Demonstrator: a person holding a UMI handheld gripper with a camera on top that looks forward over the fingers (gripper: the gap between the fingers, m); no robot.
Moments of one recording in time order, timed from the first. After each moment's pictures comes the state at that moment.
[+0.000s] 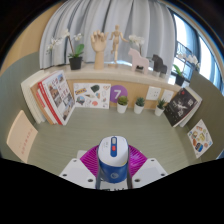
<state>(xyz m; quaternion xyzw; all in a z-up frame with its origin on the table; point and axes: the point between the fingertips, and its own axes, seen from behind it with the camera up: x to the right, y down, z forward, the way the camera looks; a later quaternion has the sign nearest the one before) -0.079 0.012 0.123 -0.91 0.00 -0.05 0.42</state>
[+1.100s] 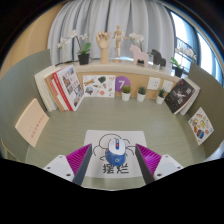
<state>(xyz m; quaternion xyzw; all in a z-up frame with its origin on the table) -0.091 -0.082 0.112 -0.91 -0.01 -0.01 0.41</state>
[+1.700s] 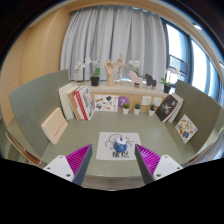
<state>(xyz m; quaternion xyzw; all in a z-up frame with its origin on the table) -0.128 -0.235 0.227 -0.87 -0.02 -0.02 0.49</state>
